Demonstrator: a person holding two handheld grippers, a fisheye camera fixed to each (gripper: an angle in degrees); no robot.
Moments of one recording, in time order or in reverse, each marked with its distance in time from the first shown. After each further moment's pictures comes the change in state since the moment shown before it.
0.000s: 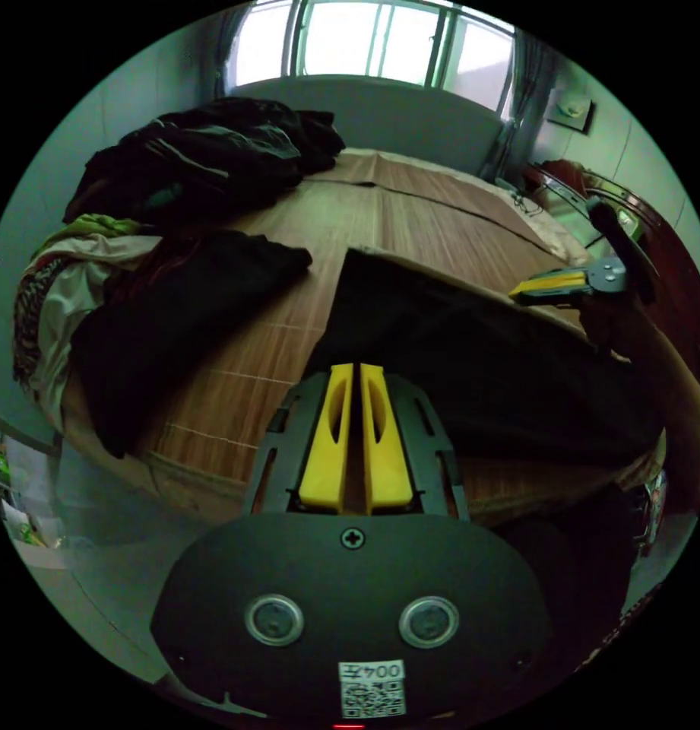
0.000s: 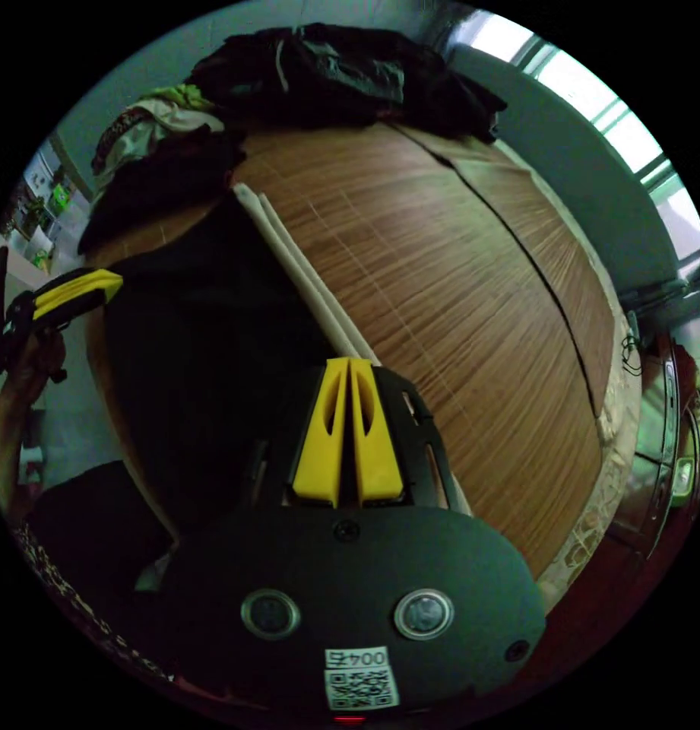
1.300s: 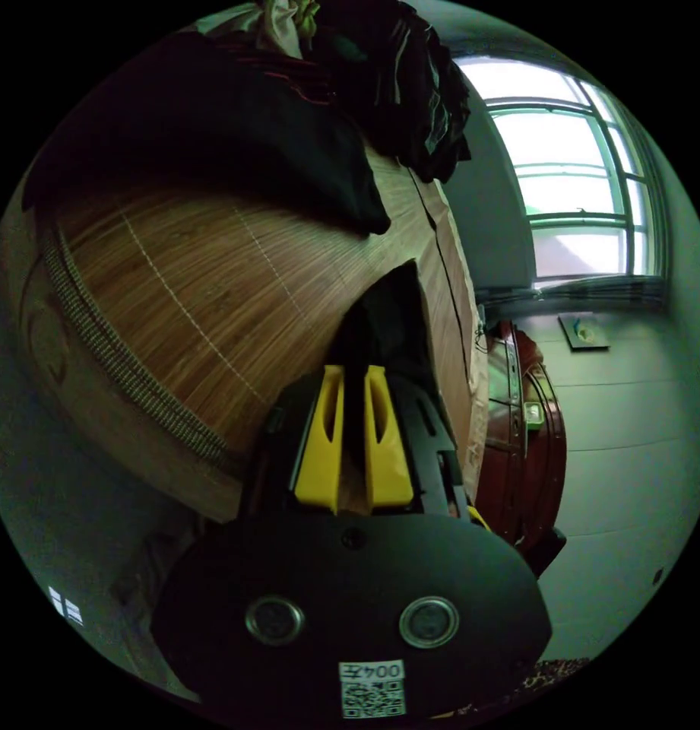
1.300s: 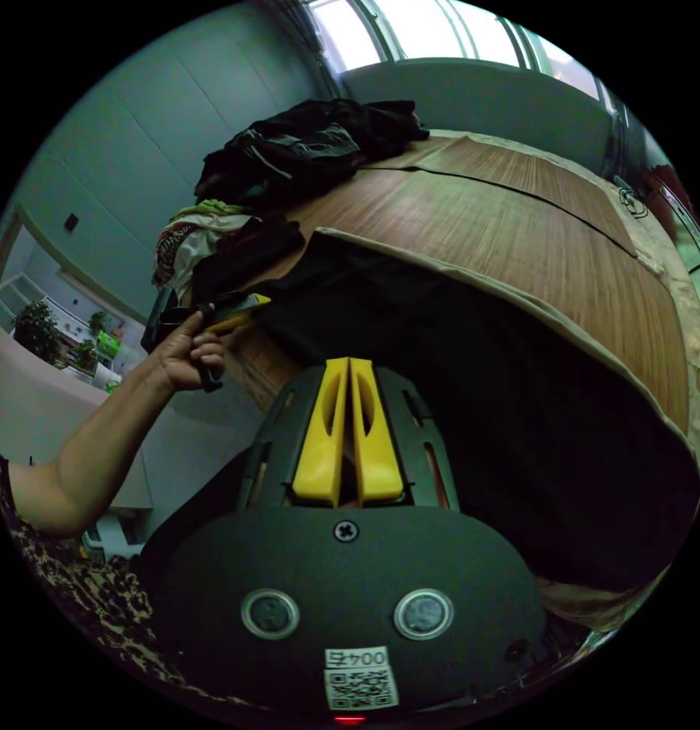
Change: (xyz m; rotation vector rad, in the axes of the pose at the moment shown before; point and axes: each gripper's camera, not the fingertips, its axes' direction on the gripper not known) left arm -0.147 0.027 0.039 -0.042 0.619 -0.713; right arm -0.088 0.136 -0.066 0.214 -0.348 0.379
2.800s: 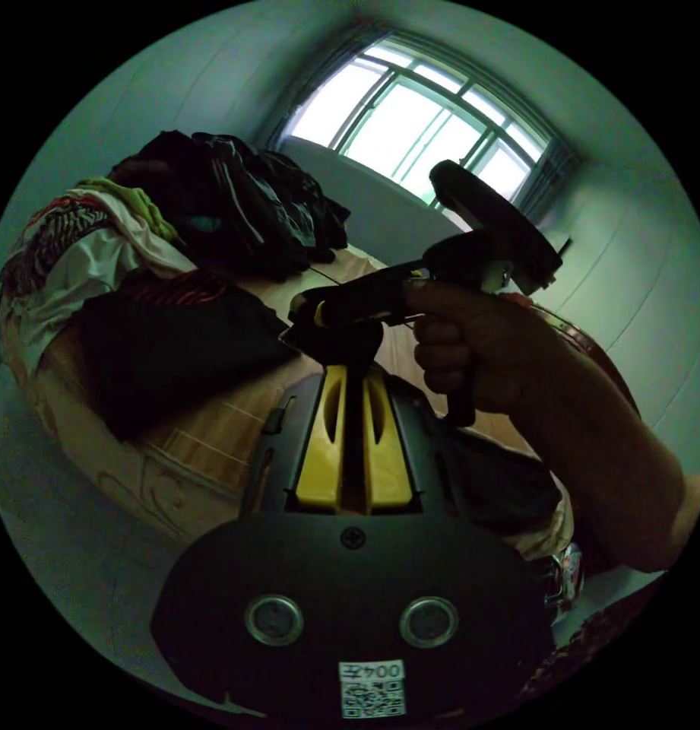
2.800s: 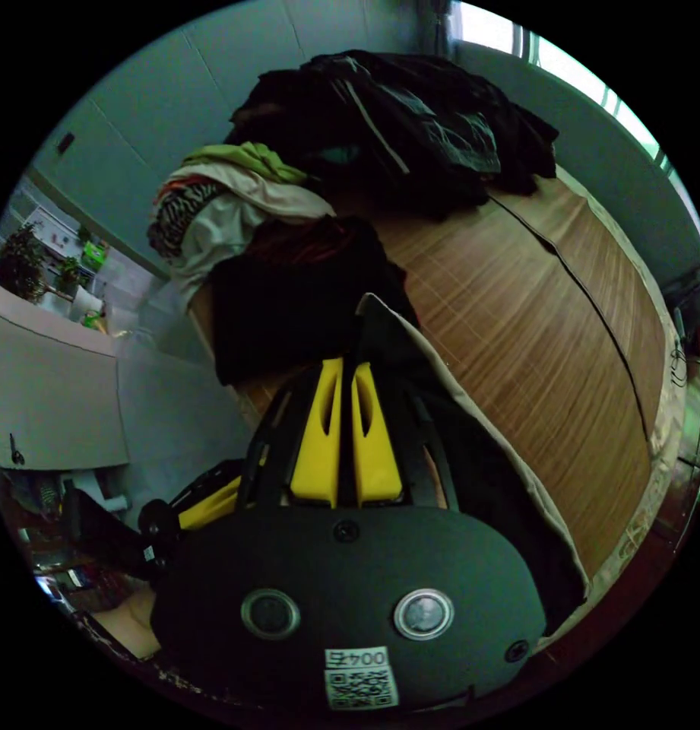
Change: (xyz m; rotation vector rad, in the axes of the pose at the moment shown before) left arm 0.257 0.076 -0.084 0.267 -0.174 0.530; right arm -0.179 -0.252 0.051 -0.228 0.091 -0.267
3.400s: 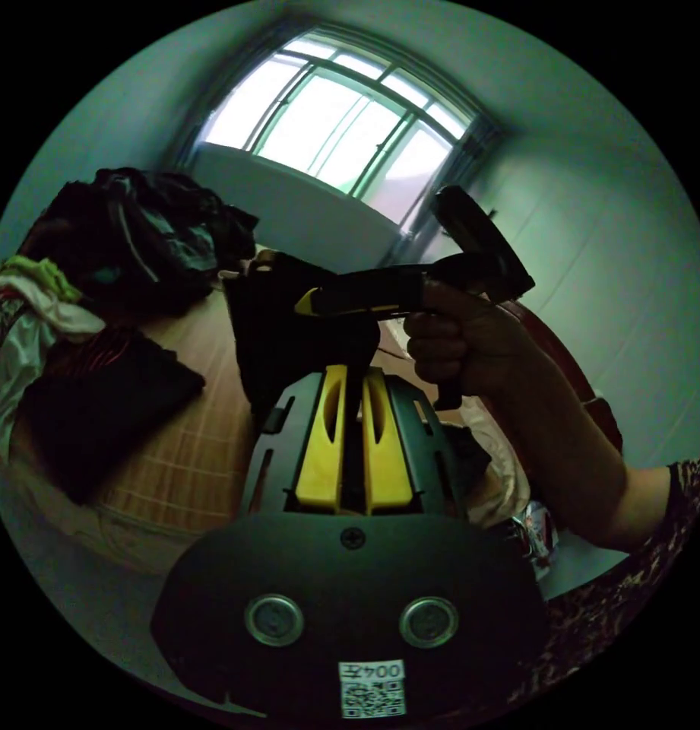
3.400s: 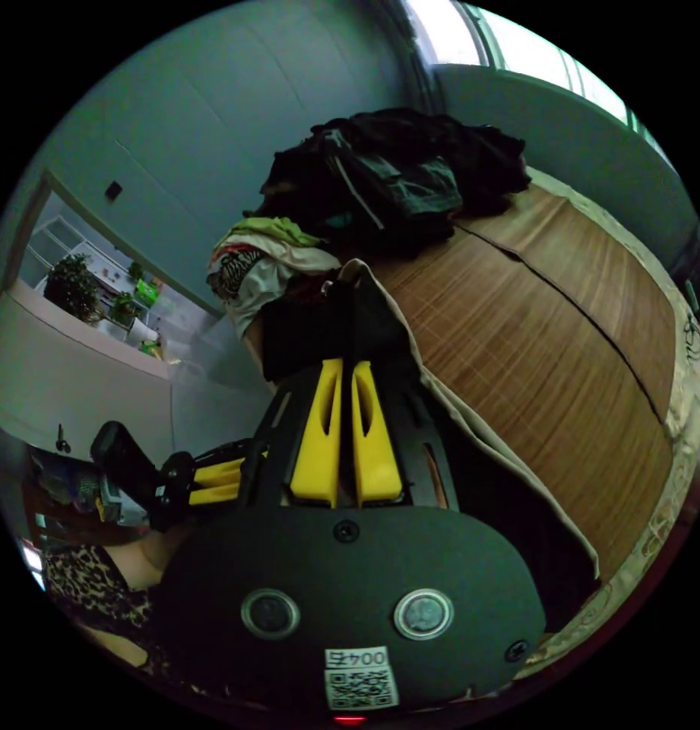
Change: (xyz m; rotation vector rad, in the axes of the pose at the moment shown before) left arm 0.229 -0.027 0.021 -0.064 0.240 0.242; right arm 0.171 0.155 -0.131 0.156 -0.186 0.058
